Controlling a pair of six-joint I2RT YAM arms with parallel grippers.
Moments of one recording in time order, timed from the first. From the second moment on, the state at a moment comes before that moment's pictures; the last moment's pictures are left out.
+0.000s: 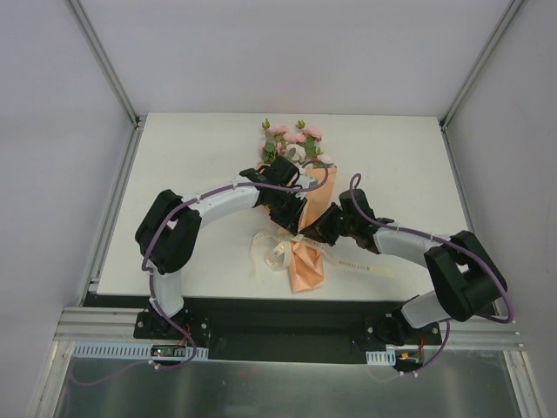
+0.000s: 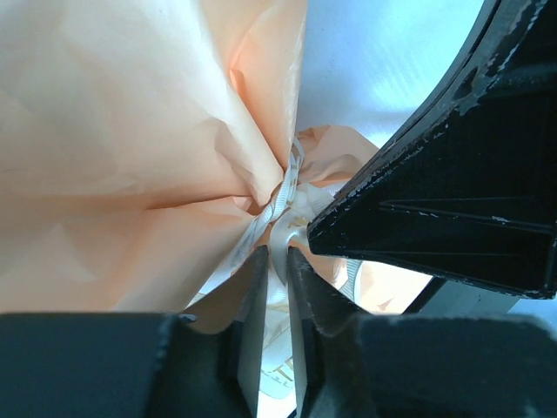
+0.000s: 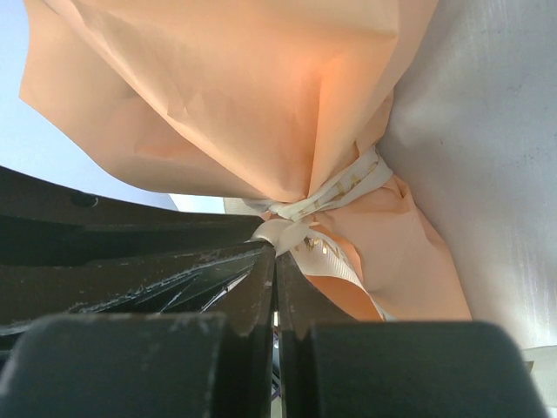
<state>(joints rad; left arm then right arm) -0.73 1.88 1.38 -0.61 0.43 -0.13 0.55 1.47 0.63 0.09 -0.38 1.31</state>
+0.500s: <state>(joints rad) -0.72 1.80 1.28 -0.49 0.43 -0.15 0.58 1.47 0.63 0.08 -0.37 1.21</state>
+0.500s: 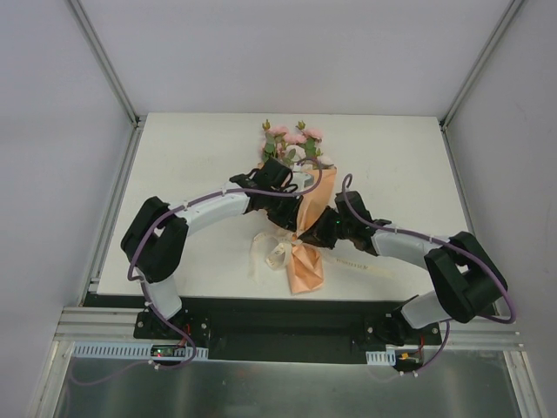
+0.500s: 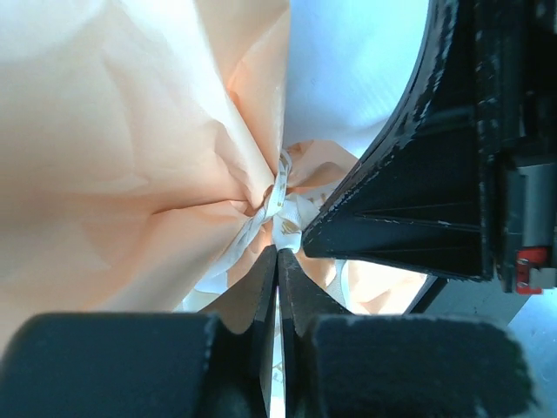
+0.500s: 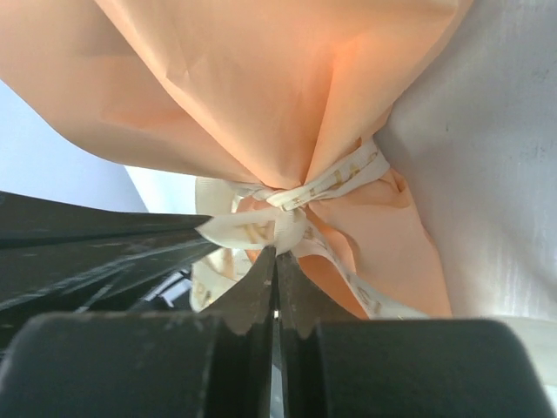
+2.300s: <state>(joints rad) -0.64 1.69 1.06 -0.07 0.52 -0.51 0.70 1.44 0.73 0.06 -0.17 0.51</state>
